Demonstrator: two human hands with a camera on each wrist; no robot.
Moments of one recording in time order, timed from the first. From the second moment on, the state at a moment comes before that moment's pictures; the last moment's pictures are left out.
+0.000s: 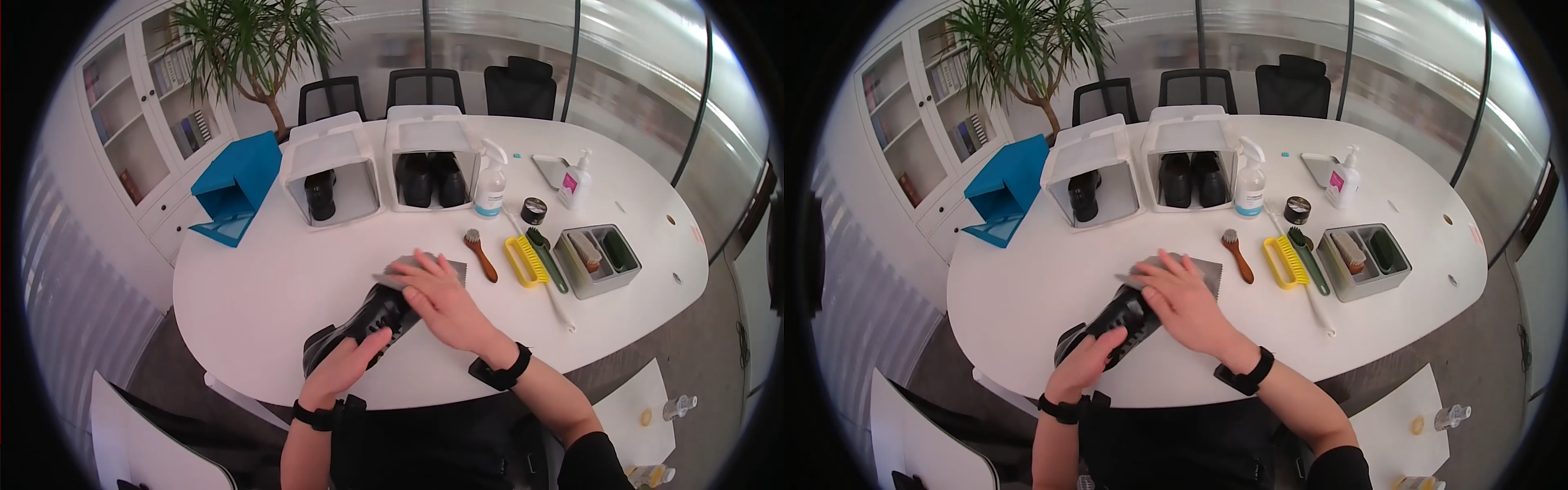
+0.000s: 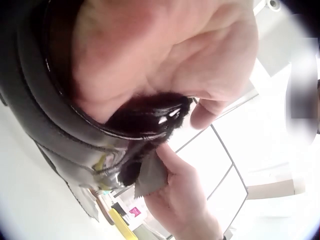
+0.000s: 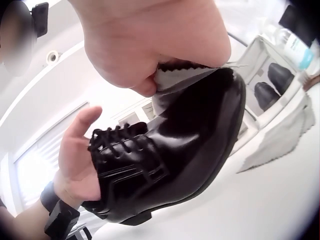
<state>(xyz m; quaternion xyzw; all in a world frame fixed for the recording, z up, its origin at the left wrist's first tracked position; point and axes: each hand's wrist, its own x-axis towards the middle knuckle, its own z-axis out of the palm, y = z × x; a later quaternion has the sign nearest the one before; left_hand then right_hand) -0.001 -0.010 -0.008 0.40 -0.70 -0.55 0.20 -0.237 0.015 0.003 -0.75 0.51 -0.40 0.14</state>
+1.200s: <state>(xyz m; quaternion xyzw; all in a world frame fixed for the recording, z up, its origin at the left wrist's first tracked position) 0.031 -0.055 -0.055 0.23 -0.13 -0.79 0.55 -0.168 0.001 -0.026 -0.92 0.27 -0.27 0.09</state>
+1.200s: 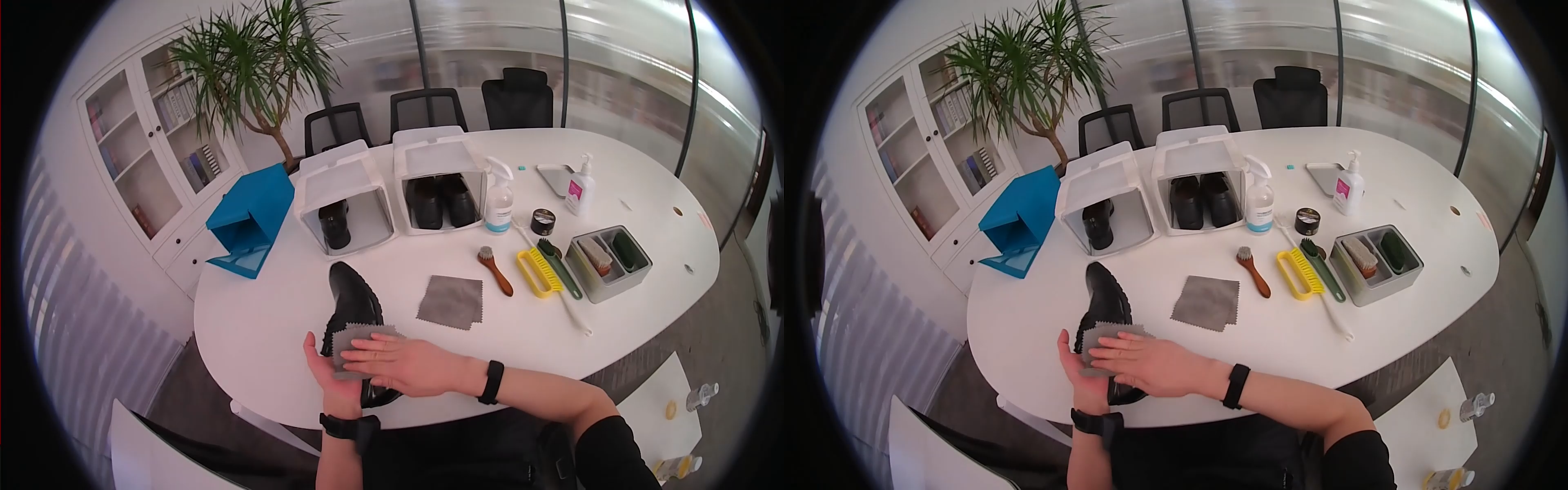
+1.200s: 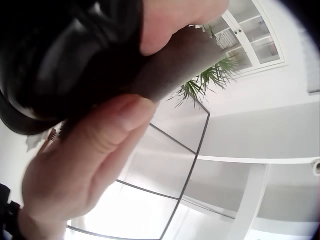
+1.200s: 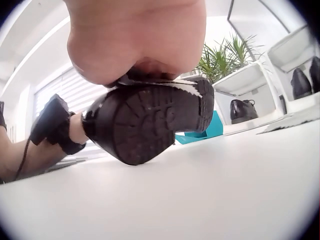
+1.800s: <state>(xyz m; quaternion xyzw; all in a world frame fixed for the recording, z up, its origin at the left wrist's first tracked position) 0.019 -0.091 -0.053 0.36 -0.43 -0.72 0.41 -0.193 -0.069 -0.036 -0.75 0.44 -0.42 0.26</state>
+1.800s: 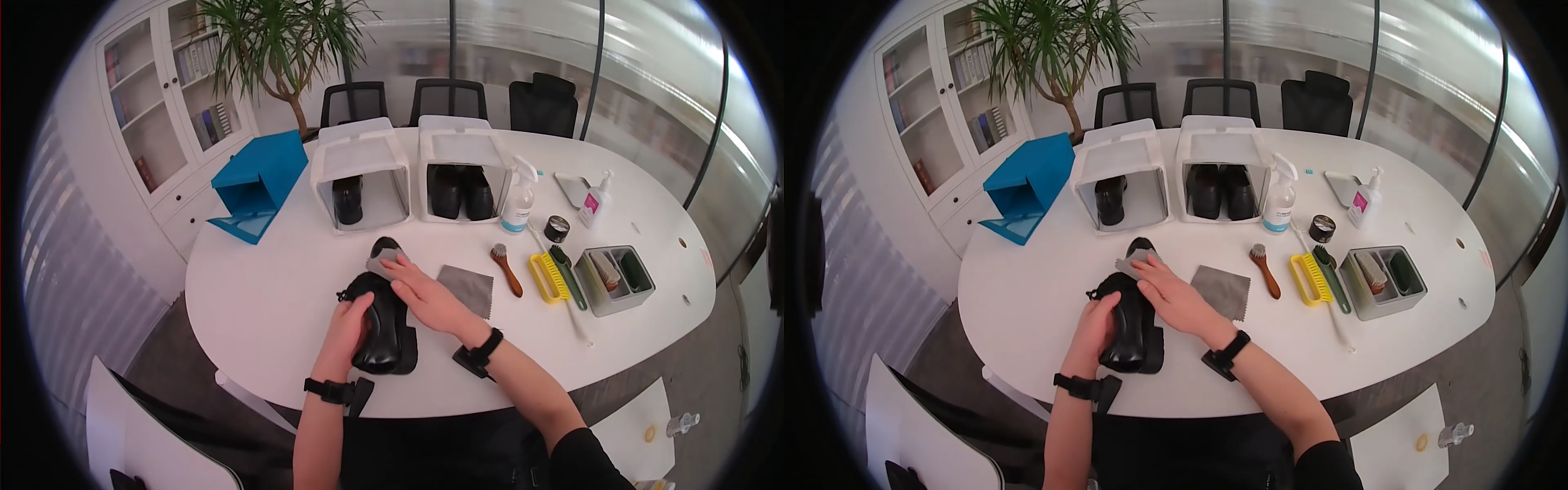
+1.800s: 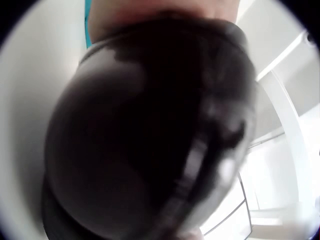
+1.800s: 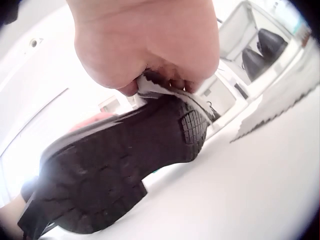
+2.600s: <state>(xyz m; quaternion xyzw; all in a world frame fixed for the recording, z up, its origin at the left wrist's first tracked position) -0.011 -0.093 -0.091 0.29 -0.29 -0.71 0.58 -0.174 -0.114 -0.026 -0.84 0.45 -0.30 0.09</state>
